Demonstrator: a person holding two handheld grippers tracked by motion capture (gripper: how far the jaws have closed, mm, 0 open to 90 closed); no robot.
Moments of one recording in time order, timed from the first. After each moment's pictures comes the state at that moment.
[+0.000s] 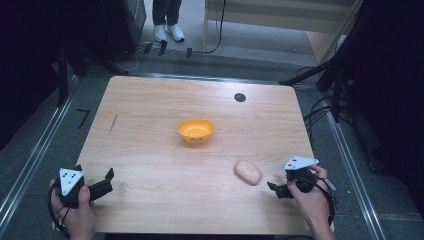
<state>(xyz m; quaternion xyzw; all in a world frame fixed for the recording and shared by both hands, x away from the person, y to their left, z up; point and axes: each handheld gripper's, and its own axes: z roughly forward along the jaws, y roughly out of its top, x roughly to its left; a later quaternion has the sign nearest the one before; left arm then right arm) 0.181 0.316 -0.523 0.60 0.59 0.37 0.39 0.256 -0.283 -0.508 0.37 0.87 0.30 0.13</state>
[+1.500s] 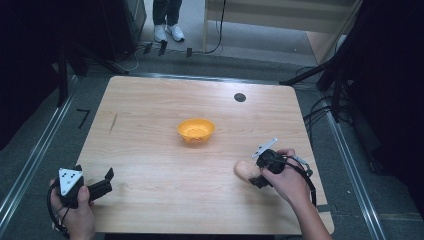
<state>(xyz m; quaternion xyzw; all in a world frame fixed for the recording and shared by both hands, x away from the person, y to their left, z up) 0.180 0.317 -0.522 0.60 0.59 0.36 0.39 0.302 -0.210 -0.498 0.30 0.94 0.18 0.04</state>
